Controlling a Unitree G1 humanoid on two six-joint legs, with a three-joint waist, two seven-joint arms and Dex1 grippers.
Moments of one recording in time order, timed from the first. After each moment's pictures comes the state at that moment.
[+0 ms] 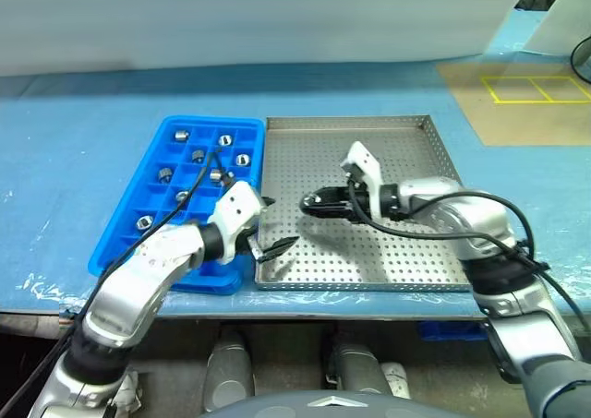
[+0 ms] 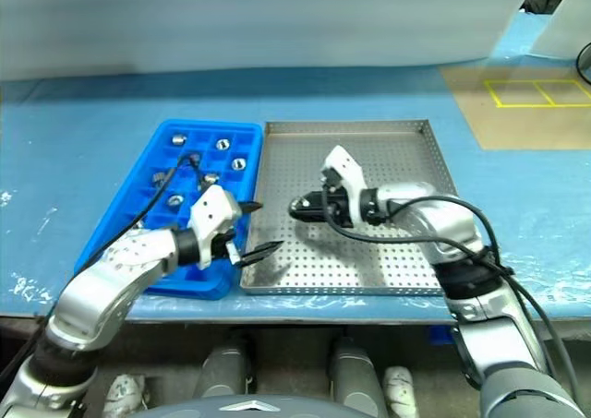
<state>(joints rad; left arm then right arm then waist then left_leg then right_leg) -0.15 0.55 -0.13 -0.64 -0.32 0.75 -0.65 -0.66 -0.51 0.25 -0.09 0.50 0.90 0.92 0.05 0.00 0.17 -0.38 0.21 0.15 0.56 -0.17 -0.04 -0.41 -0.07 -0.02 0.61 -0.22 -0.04</state>
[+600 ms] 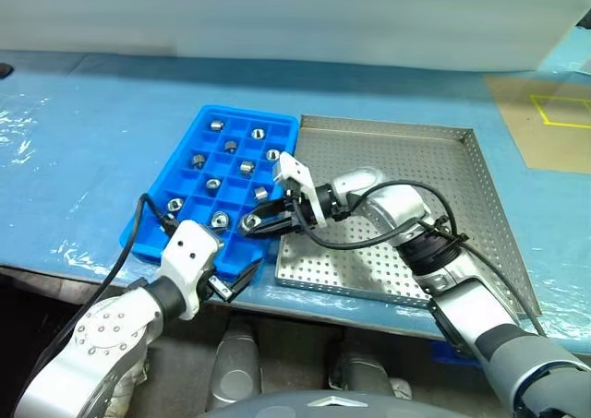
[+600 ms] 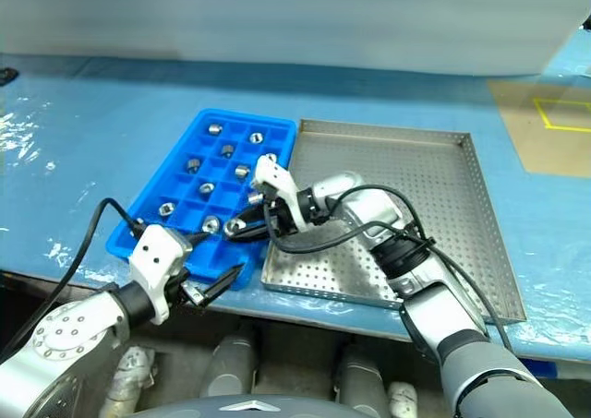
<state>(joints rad) 0.28 0.56 0.08 -1.00 -0.42 0.84 -0.36 -0.80 -0.30 0.47 0.11 0.37 0.69 1.16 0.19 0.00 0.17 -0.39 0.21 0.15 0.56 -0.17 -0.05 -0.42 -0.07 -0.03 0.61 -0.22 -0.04</state>
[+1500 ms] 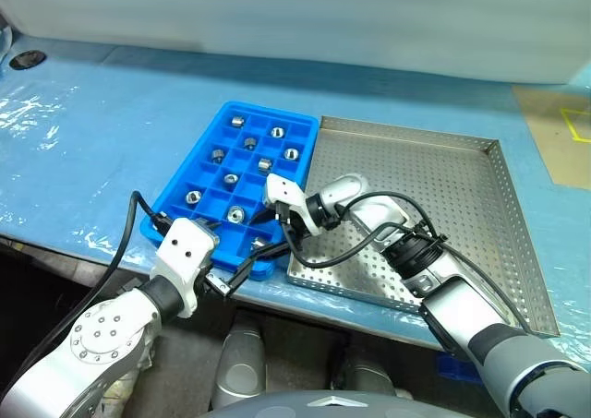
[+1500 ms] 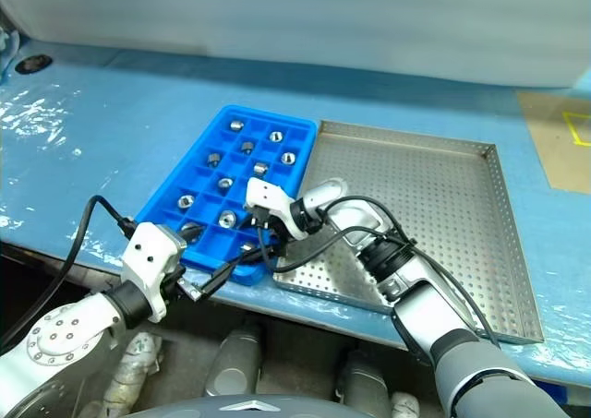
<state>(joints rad) 0.25 0.65 0.05 -0.99 -0.57 0.77 -0.17 -0.80 -0.27 0.53 0.23 0.18 0.54 1.19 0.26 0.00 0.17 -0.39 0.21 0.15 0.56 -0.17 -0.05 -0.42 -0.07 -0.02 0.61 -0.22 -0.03</state>
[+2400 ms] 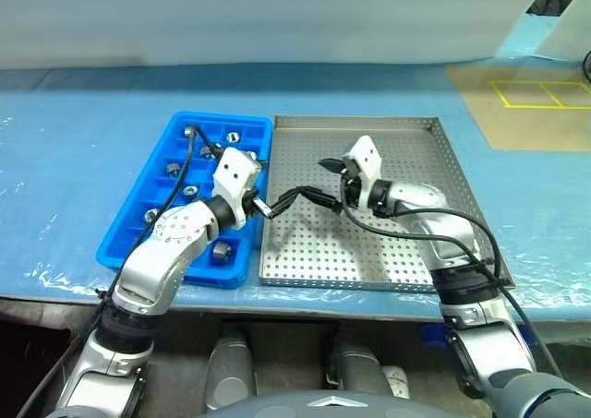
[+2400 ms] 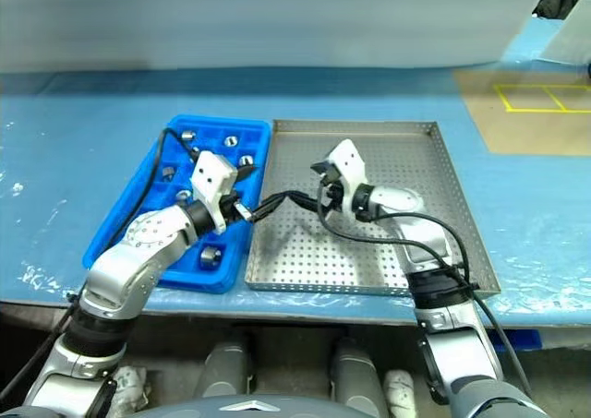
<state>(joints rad) -0.34 0.40 -0.16 -0.31 -0.37 0.51 -0.47 -0.50 -0.35 0.07 -0.02 0.23 0.52 0.77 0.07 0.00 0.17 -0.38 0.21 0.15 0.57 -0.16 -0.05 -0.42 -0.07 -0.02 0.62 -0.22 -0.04</state>
